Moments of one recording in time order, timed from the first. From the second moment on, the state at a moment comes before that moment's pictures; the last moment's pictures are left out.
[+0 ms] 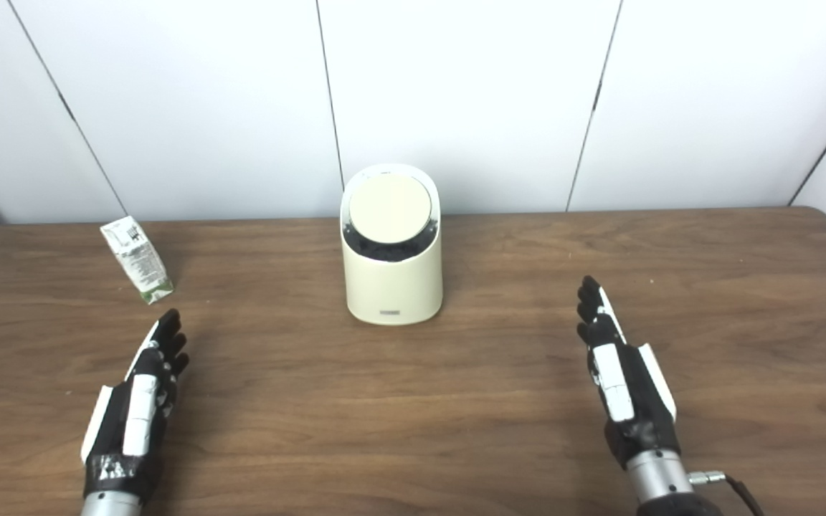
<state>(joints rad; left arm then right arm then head) 0.13 0.07 0.09 -0.25 -0.09 0.02 -0.02 0.08 -0.14 -0.06 -0.32 0.04 0.16 0.05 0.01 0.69</state>
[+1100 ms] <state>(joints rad) 0.13 0.07 0.09 -0.25 -0.09 0.03 -0.02 -0.11 -0.12 -0.03 -0.32 -0.12 0.24 0.01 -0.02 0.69</state>
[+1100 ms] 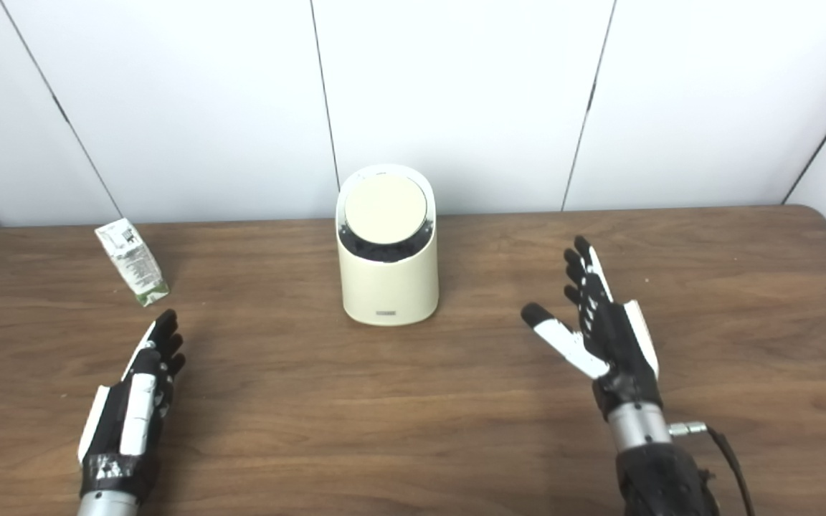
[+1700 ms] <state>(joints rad) 0.13 0.06 0.09 -0.24 -0.09 0.02 -0.02 -0.47 -0.11 0.11 -0.13 -0.36 0.37 0.00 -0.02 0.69</state>
